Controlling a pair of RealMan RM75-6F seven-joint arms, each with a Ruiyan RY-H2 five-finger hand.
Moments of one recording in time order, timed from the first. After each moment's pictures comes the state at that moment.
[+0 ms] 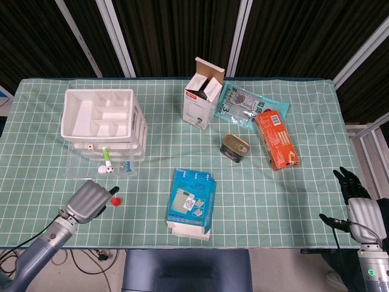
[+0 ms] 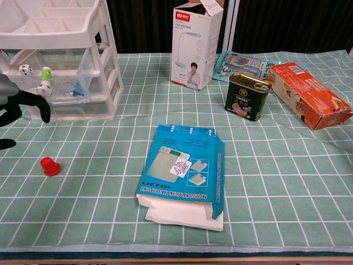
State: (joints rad) left arm -0.53 -1.09 0.07 -1.92 1.43 1.08 0.65; right arm 0.08 -1.13 0.09 -1.64 -1.49 1.49 0.07
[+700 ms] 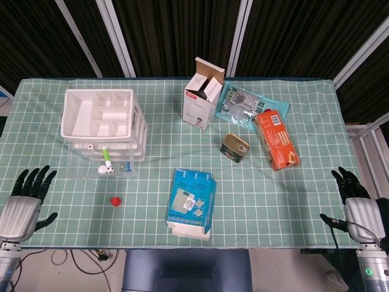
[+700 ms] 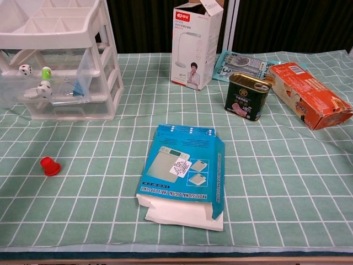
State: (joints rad) left arm -0.17 -1.15 0.09 -1.68 1.52 1.58 0.29; right arm 0.09 -1.14 0.09 -1.63 -1.49 1.49 -0.01
